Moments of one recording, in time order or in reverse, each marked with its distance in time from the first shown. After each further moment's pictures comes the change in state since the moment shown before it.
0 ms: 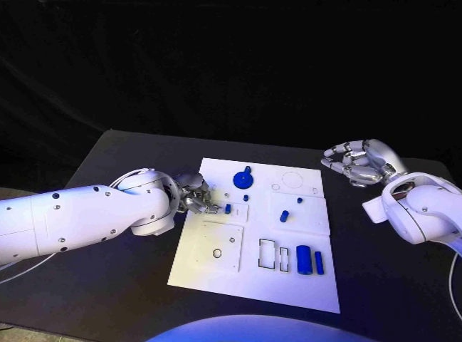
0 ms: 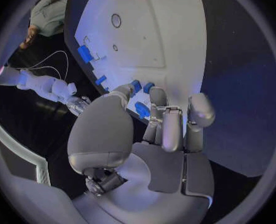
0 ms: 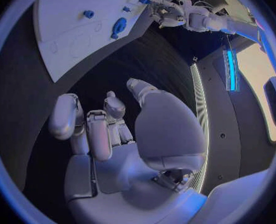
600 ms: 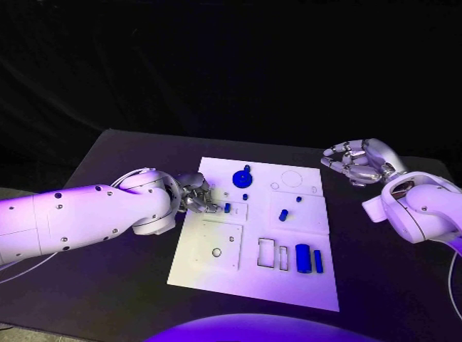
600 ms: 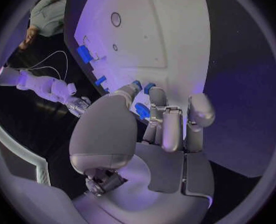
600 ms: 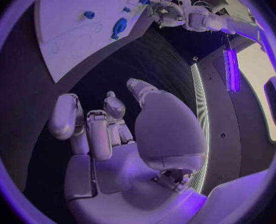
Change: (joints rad) left arm -0.002 0.012 0.000 -0.009 -0.003 -0.001 -0.001; left_hand 0.065 0.023 0.043 -0.001 0.001 -0.009 -0.009 0.020 -0.006 -0.006 -0.005 0.009 -0.004 0.000 0.000 0.000 0.000 0.000 0.000 0.000 0.000 0.002; right arm -0.001 -0.003 0.000 0.003 0.000 0.000 -0.003; right_hand 0.000 0.000 0.000 0.000 0.000 -0.003 -0.003 0.000 -0.001 0.000 0.000 0.000 -0.001 0.000 0.000 0.000 0.000 0.000 0.000 0.000 0.000 0.000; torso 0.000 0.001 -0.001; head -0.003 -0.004
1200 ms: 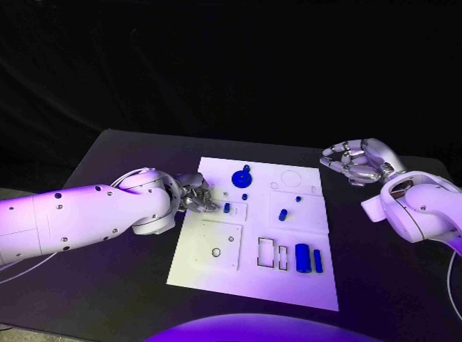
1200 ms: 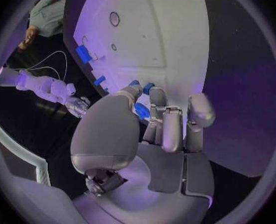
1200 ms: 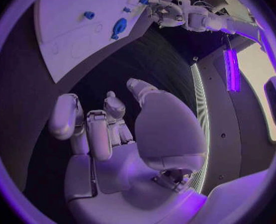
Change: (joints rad) left arm 0.000 0.005 0.000 -0.007 -0.003 0.003 -0.002; left_hand 0.035 0.011 0.044 -0.002 0.007 -0.008 -0.001 0.013 -0.006 -0.006 -0.001 0.007 -0.001 0.003 -0.003 0.000 0.000 0.000 0.000 0.000 0.004 0.005; right arm 0.000 -0.001 0.000 0.002 0.000 0.000 -0.002; right_hand 0.000 0.000 0.000 0.000 0.000 0.000 0.000 0.000 0.000 0.000 0.000 0.000 0.000 0.000 0.000 0.000 0.000 0.000 0.000 0.000 0.000 0.000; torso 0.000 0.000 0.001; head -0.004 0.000
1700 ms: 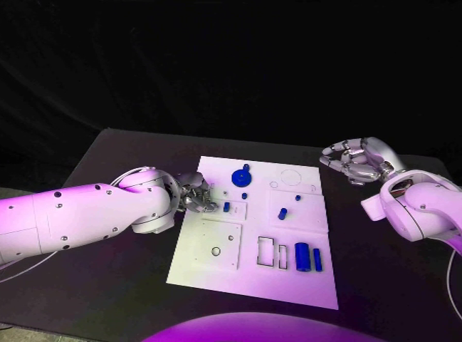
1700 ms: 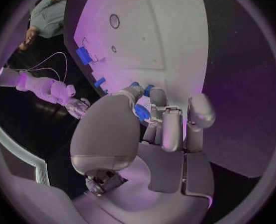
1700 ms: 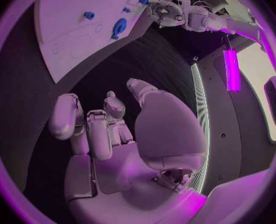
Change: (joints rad) left arm 0.000 0.002 0.001 -0.003 0.001 0.021 -0.001; left_hand 0.065 -0.007 0.074 -0.003 0.004 -0.007 0.000 0.016 -0.011 -0.005 -0.002 0.006 -0.011 -0.004 -0.004 0.000 0.000 0.000 0.003 -0.003 0.004 0.005; right arm 0.000 -0.001 0.000 0.002 0.000 0.000 -0.002; right_hand 0.000 0.000 -0.003 0.003 0.000 0.000 0.000 0.008 0.000 0.000 0.000 0.000 0.000 0.000 0.000 -0.006 0.000 0.000 0.000 0.000 0.000 0.000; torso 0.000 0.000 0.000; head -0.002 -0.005
